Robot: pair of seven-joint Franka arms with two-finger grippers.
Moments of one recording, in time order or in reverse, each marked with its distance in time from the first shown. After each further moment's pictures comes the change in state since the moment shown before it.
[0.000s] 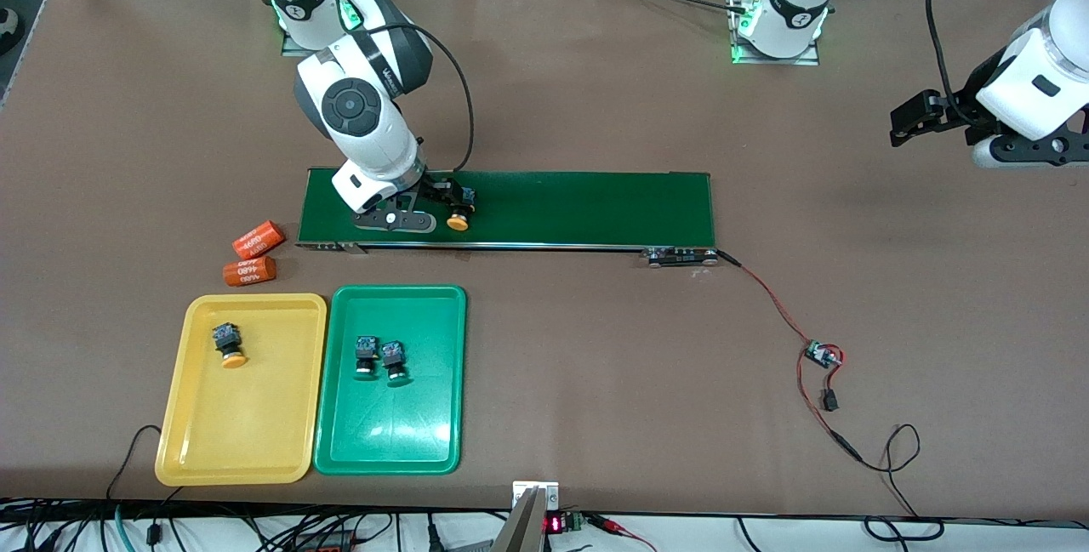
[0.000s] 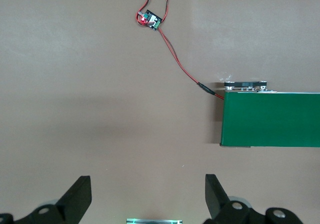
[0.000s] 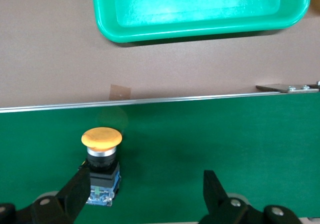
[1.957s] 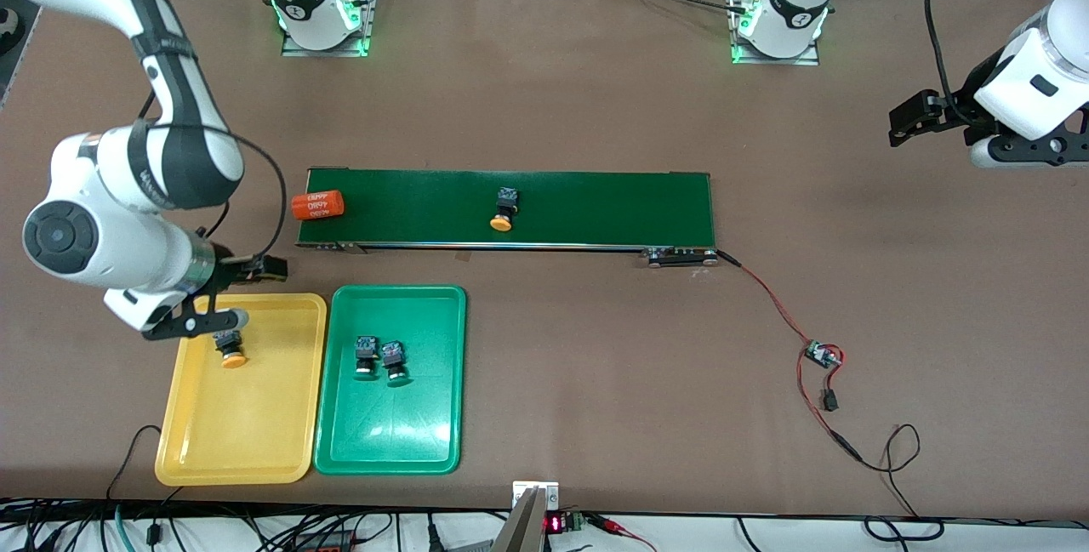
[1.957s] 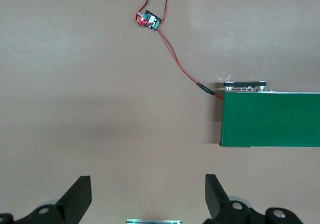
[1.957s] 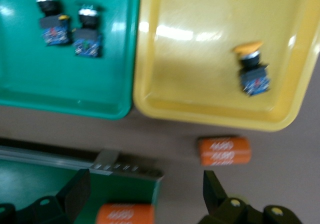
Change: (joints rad) left arm -0.002 0.000 0.000 0.000 0.000 0.001 0.000; right arm -0.300 0.154 -0.076 0.474 0.009 -0.439 -0.604
